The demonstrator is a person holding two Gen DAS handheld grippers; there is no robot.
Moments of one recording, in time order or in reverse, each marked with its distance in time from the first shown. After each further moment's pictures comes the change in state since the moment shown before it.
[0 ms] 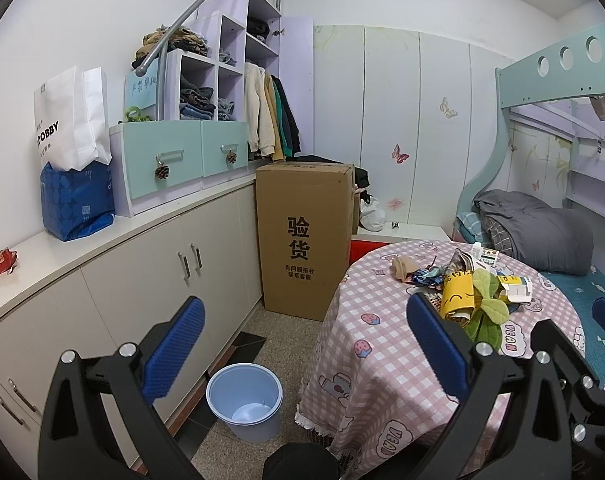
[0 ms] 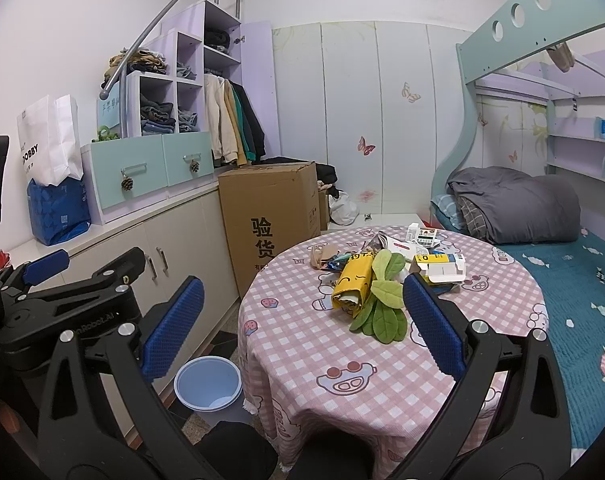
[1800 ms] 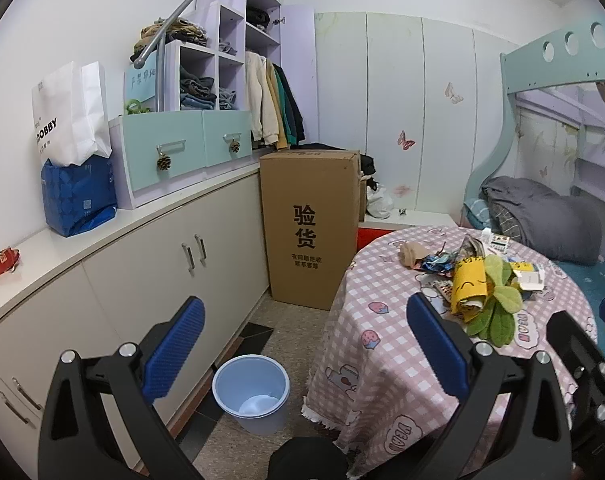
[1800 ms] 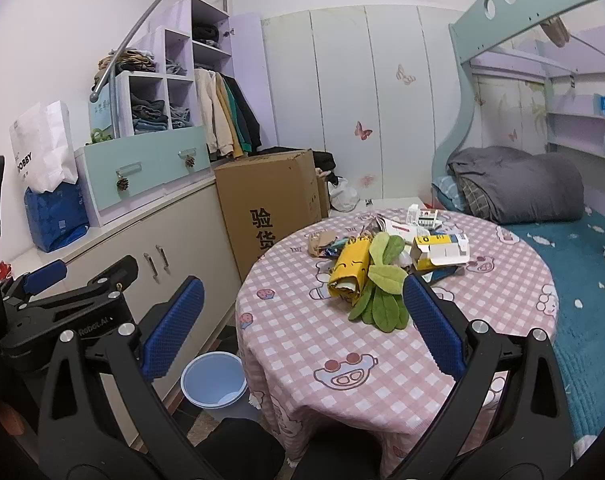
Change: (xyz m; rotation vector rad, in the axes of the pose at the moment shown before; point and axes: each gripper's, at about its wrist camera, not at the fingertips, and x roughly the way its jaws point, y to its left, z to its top) left arm 0.013 0.004 -0.019 0.026 0.042 0.029; right arm 0.015 -0.014 -0.011 0.065 0.049 0.009
